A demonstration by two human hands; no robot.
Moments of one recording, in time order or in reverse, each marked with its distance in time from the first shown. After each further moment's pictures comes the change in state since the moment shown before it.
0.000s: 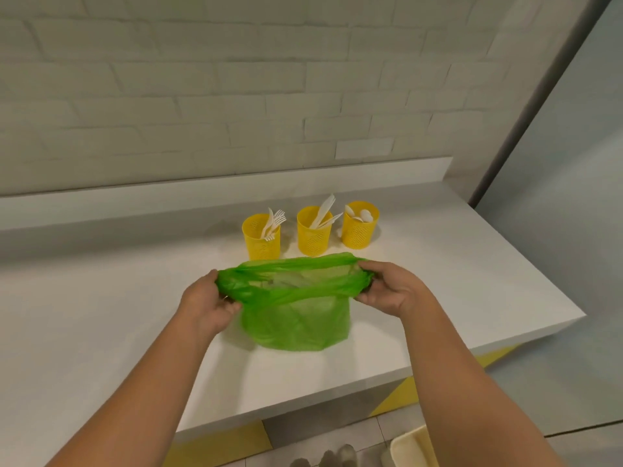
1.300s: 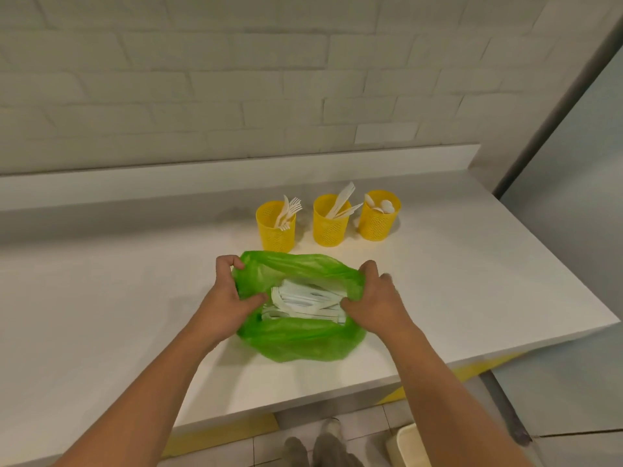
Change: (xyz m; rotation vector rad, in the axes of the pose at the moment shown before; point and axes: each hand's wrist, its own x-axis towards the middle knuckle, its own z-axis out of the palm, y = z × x) left_hand -0.002 -0.011 -0.023 1.122 -0.244 0.567; right_hand 0.010 0.059 0.012 -1.495 0.461 -0.539
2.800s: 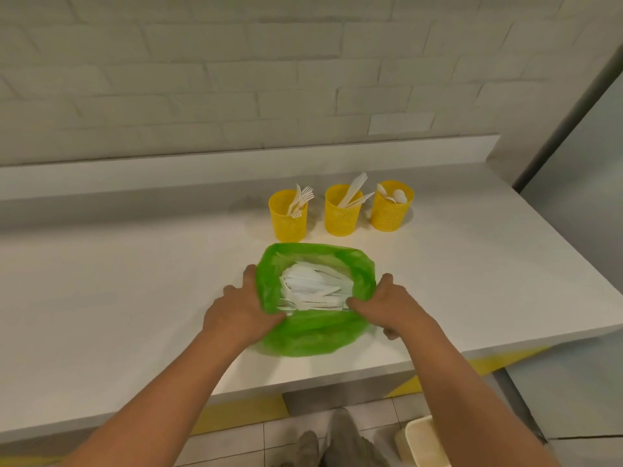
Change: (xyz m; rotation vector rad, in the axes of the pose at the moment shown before) left_hand -0.028 -0.005 0.019 0.864 -0.003 -0.213; right_hand -0.017 0.001 -0.007 -0.024 -0.301 0.216
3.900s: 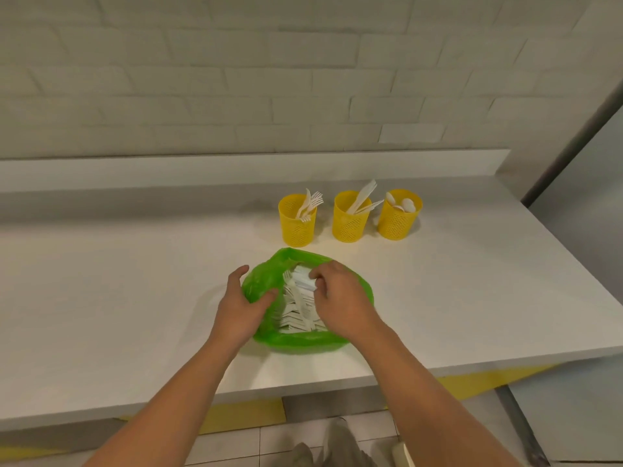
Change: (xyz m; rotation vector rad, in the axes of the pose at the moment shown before) left_hand 0.011 -0.022 0.025 -0.893 0.177 -0.051; right_hand -0.010 -0.052 0.045 -0.045 0.275 -0.727
